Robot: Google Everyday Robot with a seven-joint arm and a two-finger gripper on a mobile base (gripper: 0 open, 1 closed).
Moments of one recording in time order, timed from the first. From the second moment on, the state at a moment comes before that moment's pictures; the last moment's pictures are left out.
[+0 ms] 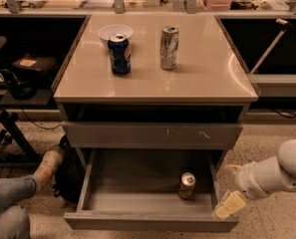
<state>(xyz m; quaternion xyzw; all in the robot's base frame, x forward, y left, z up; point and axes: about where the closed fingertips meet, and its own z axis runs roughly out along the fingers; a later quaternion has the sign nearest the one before) 0.420 -0.228 0.575 -0.46 0.84 0.21 0.20</state>
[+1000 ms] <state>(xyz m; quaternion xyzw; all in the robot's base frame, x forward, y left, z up) 0.485 -0.123 0.518 -0.38 0.77 0.36 0.35</state>
